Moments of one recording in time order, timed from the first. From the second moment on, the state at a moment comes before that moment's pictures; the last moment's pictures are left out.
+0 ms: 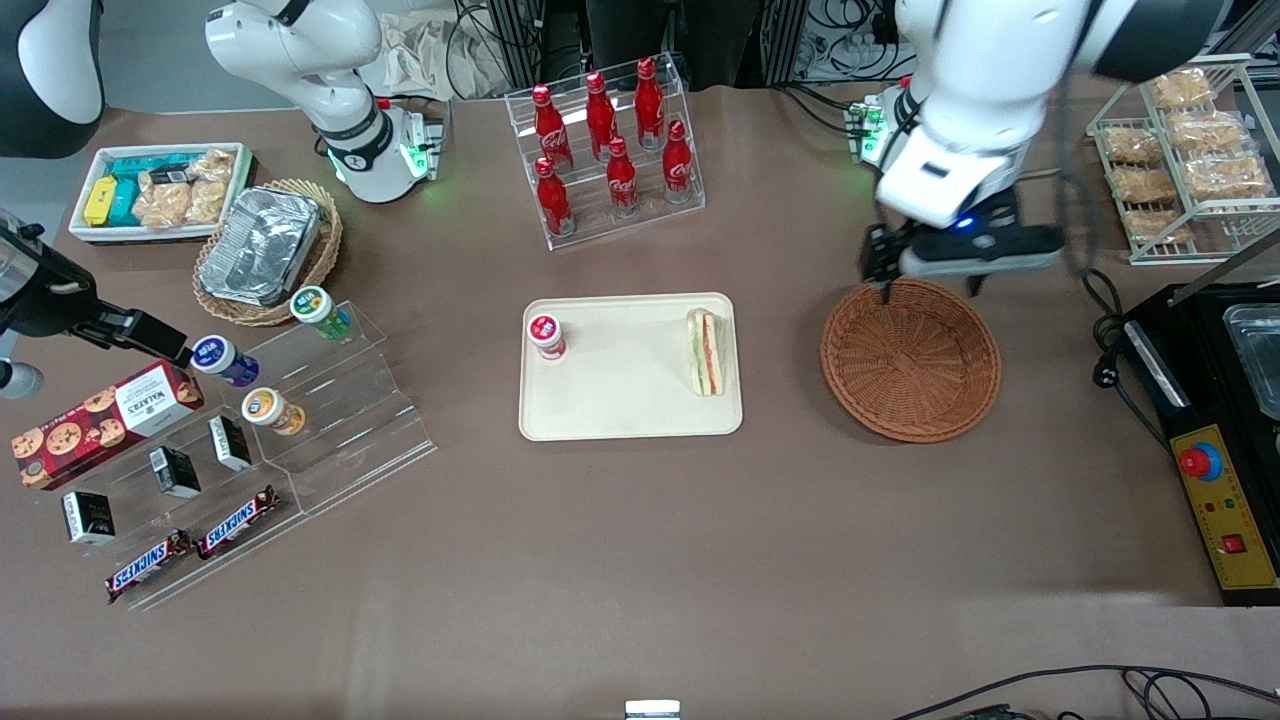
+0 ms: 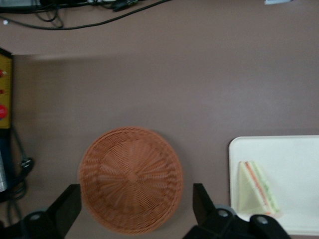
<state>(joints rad) -0.14 -0.18 -0.26 -1.87 0.15 1.85 -0.42</state>
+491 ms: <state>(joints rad) -0.06 -0.30 -0.17 -1.93 0.02 1.72 -0.13</state>
